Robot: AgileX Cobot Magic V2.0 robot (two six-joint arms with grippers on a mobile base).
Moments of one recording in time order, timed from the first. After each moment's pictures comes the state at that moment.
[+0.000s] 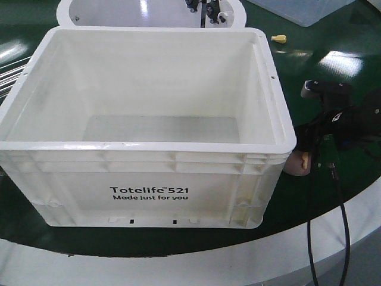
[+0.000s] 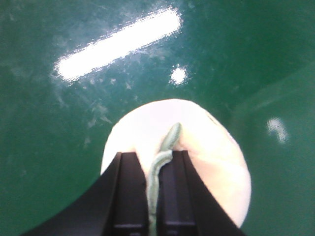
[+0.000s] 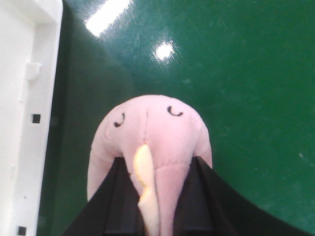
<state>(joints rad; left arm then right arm) 0.15 1.61 -0.81 0.18 0.28 -0.34 0.10 1.63 -0.88 0.25 0.43 -0.13</state>
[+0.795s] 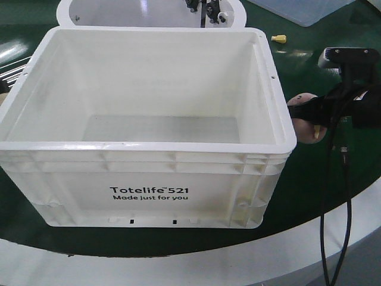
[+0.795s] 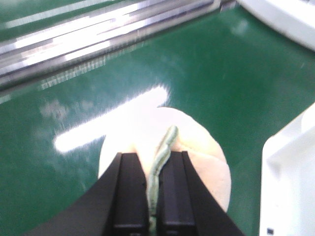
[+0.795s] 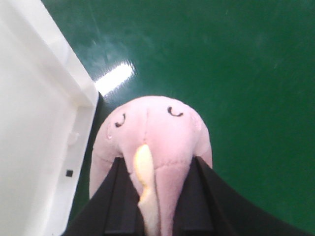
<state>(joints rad) 0.15 1.38 -0.90 0.19 0.29 -0.34 0.10 1.44 -0.87 0.22 0.33 -0.19</state>
